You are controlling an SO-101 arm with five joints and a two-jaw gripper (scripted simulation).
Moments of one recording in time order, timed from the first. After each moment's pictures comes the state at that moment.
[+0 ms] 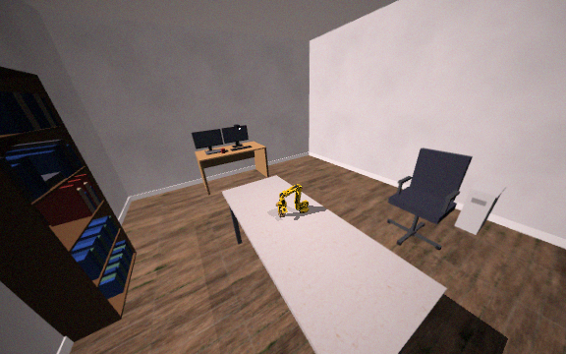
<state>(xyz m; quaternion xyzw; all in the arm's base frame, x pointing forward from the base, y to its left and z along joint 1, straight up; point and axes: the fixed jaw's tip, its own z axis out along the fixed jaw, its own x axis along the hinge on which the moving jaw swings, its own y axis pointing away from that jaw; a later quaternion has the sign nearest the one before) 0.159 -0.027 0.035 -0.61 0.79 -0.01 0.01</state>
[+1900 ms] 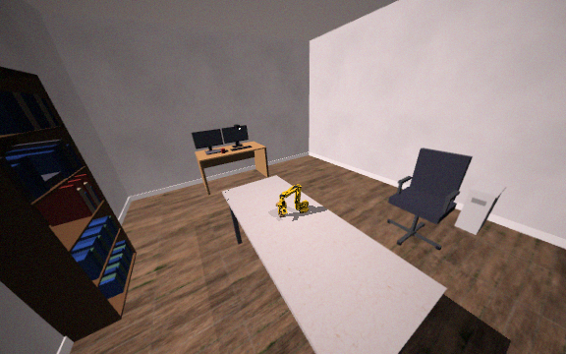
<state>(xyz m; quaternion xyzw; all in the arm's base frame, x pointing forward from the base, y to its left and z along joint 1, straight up) 0.159 -0.027 0.024 -0.61 0.79 -0.01 0.01</state>
